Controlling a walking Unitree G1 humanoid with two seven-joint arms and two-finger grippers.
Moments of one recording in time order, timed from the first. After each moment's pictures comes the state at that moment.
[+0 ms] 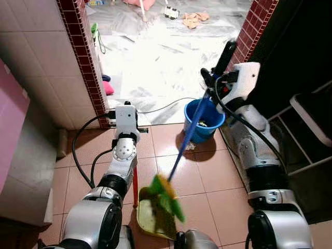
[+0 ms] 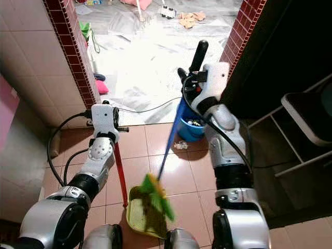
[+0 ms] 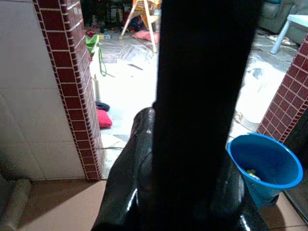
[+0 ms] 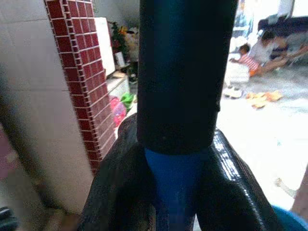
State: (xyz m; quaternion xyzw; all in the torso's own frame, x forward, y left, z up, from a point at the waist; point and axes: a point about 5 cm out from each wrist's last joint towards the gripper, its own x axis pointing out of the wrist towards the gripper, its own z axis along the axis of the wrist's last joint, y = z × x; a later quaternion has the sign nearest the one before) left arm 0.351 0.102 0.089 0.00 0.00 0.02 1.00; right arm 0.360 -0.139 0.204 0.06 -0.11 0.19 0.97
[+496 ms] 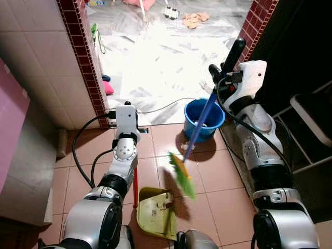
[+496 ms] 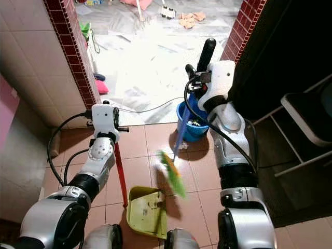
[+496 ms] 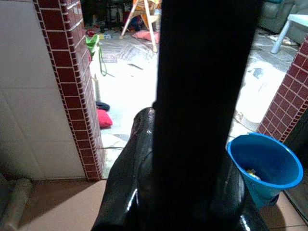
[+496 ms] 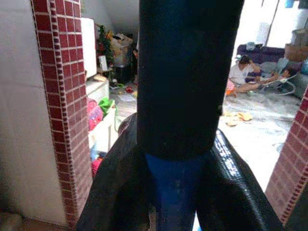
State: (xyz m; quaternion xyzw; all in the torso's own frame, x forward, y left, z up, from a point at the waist) left arm 0.351 0.101 0.088 0.00 0.00 0.02 1.00; right arm 0.361 -0.151 0.203 -0.01 -0.13 0.16 0.98
